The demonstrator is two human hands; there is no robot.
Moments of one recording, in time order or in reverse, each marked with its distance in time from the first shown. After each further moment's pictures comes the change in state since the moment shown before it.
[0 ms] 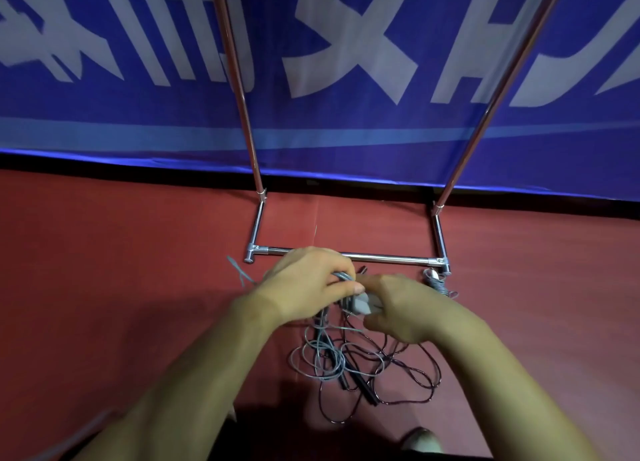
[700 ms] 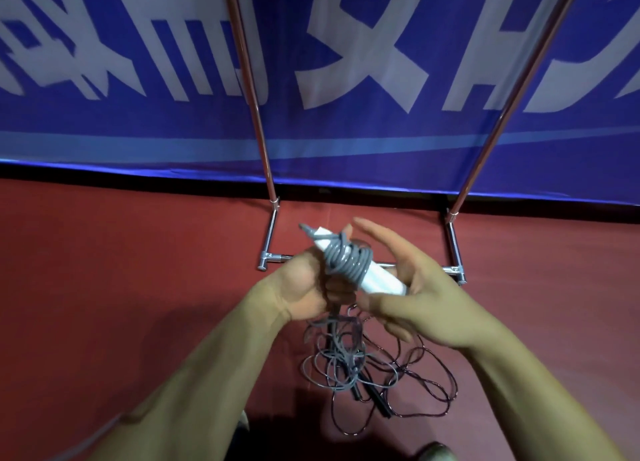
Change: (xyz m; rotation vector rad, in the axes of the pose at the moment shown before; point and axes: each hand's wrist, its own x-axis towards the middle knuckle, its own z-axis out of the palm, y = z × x) left_hand 0.010 0.011 -0.006 -1.595 -0.275 -0.373; right_hand -0.019 -0.019 -0.017 1.060 0.104 -0.408
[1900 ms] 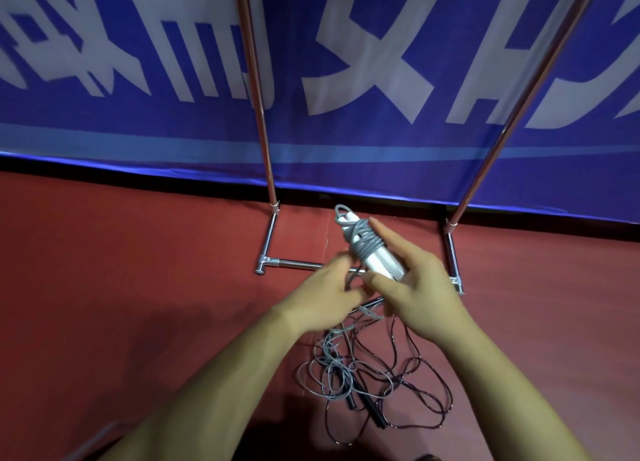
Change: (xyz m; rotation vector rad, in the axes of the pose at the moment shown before) left_hand 0.008 -0.017 -0.012 1.171 0.378 0.102; right_hand 0.023 0.033 -0.011 -0.445 0.462 -0.099
